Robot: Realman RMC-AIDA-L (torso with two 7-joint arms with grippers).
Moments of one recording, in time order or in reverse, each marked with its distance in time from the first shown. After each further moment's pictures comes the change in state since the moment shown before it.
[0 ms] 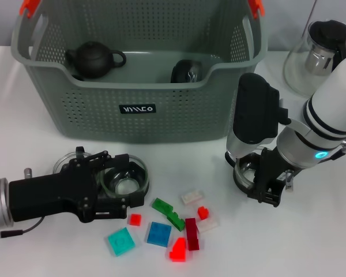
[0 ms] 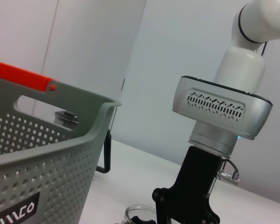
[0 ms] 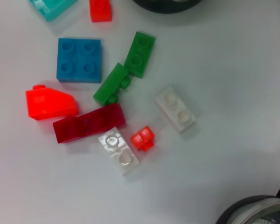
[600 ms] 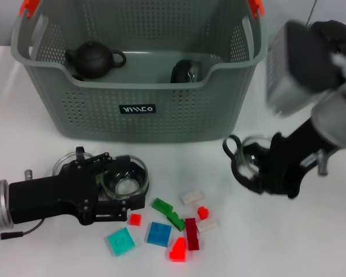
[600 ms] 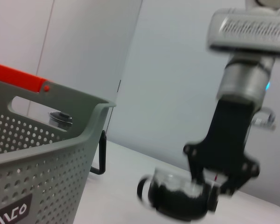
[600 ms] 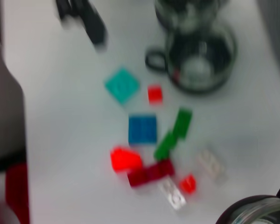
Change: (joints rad) left arm 0.003 -0.001 0.002 0.000 0.000 0.014 0.002; right arm -0.063 -0.005 0.269 -0.336 0.109 -0.381 -0.034
